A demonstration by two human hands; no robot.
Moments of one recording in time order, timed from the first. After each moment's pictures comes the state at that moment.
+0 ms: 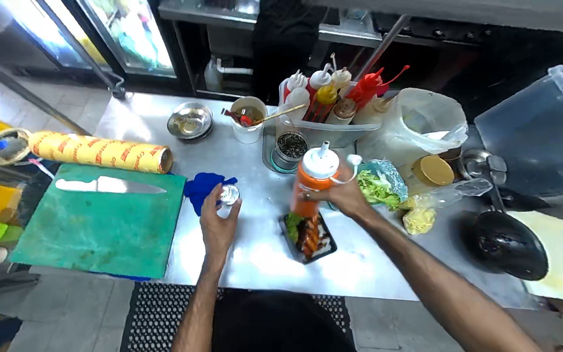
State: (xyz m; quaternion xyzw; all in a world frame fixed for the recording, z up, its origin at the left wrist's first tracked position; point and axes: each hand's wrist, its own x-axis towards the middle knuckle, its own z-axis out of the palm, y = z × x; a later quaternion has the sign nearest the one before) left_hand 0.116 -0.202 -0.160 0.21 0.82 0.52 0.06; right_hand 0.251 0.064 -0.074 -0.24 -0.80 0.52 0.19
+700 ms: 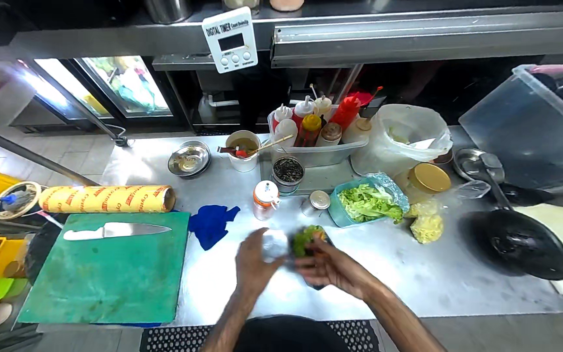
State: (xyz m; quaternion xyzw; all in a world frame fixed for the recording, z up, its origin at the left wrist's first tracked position) left_hand 0.151 -0.172 -0.166 0.36 0.83 0.39 0.16; right_hand 0.320 0.006 -0.129 -0.41 -0.38 0.82 -0.08
